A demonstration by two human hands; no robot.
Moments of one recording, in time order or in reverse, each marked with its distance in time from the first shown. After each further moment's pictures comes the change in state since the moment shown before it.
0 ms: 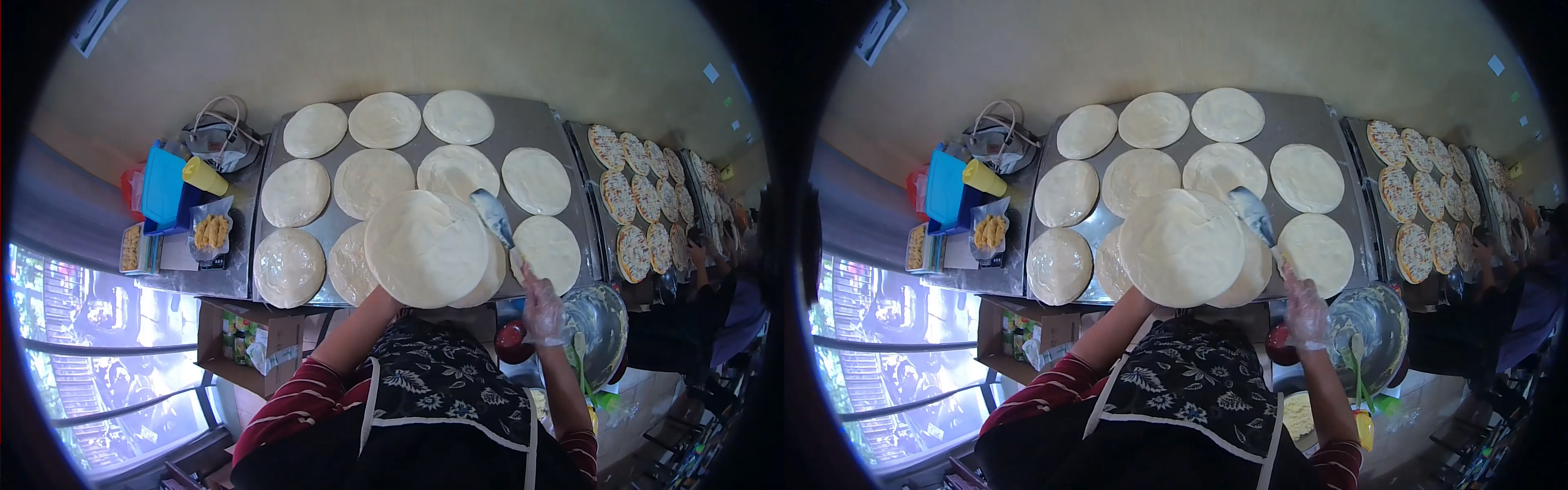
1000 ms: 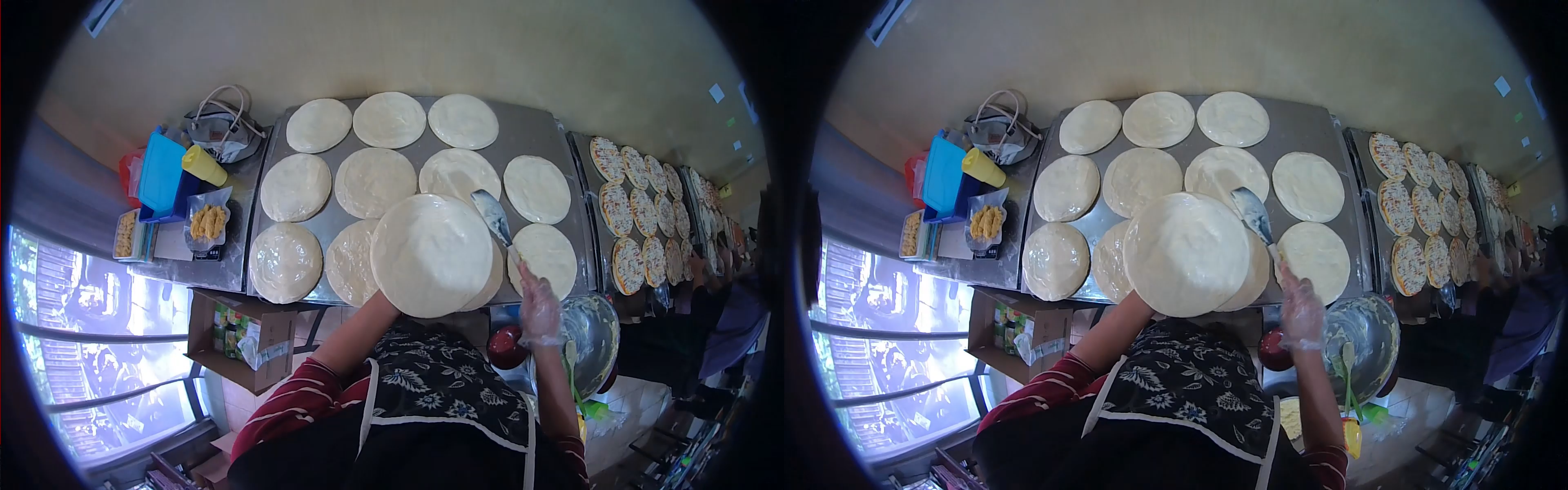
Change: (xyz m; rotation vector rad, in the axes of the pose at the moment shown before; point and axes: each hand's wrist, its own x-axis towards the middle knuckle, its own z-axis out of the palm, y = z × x) left_hand -0.001 0.000 0.013 -0.052 0.031 0.005; right_hand 0.020 -0.019 -0.011 -0.012 -0.037 0.072
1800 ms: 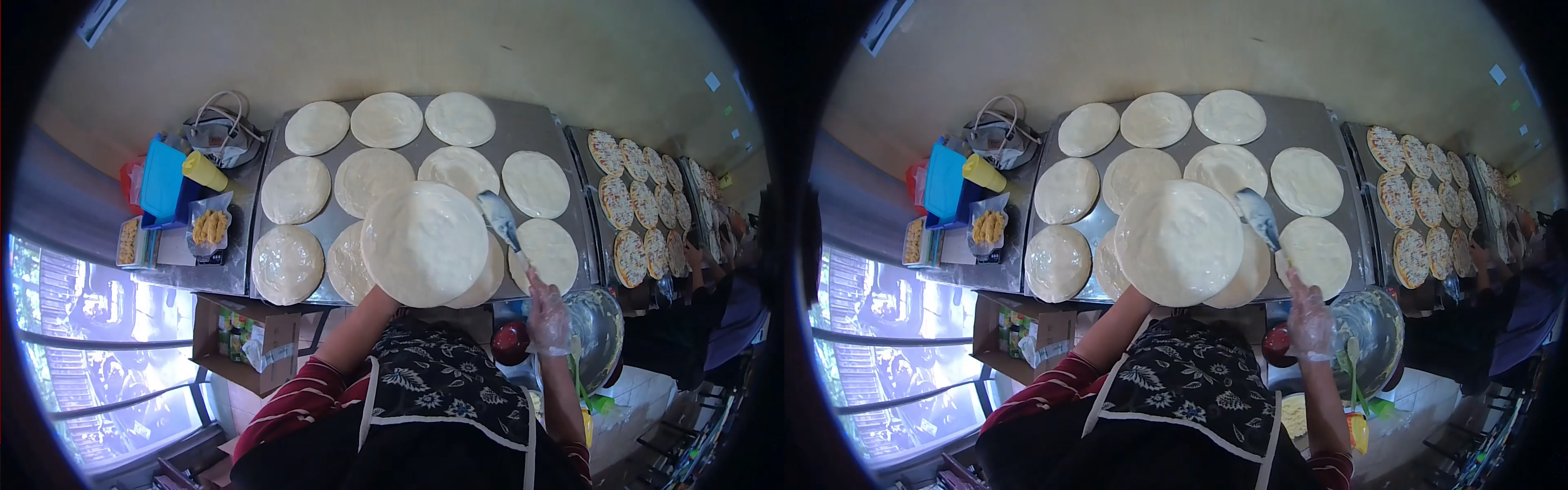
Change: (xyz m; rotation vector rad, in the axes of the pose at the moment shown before) left_hand 0.004 0.018 0.006 -0.004 0.004 -0.062; right_hand -0.023 0.004 -0.015 -0.040 0.045 -0.069
